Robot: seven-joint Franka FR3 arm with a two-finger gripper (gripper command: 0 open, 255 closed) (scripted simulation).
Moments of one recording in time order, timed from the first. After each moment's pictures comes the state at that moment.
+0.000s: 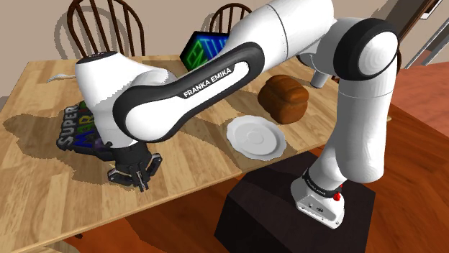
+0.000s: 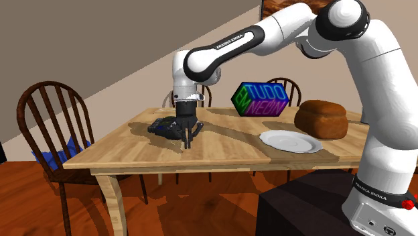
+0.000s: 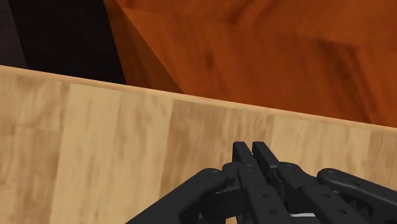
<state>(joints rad) 0.31 0.46 0.59 -1.70 -0.04 1.99 1.16</state>
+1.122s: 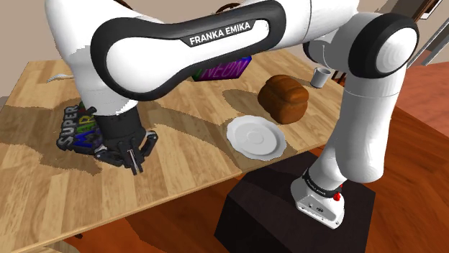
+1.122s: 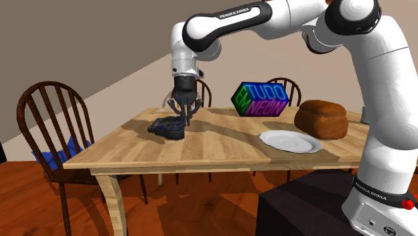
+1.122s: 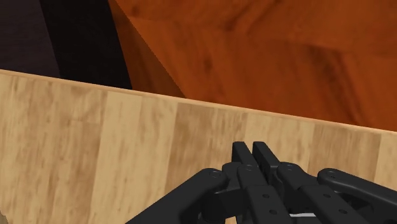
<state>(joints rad) 0.30 0.39 0.61 -1.55 -0.01 1.79 1.17</state>
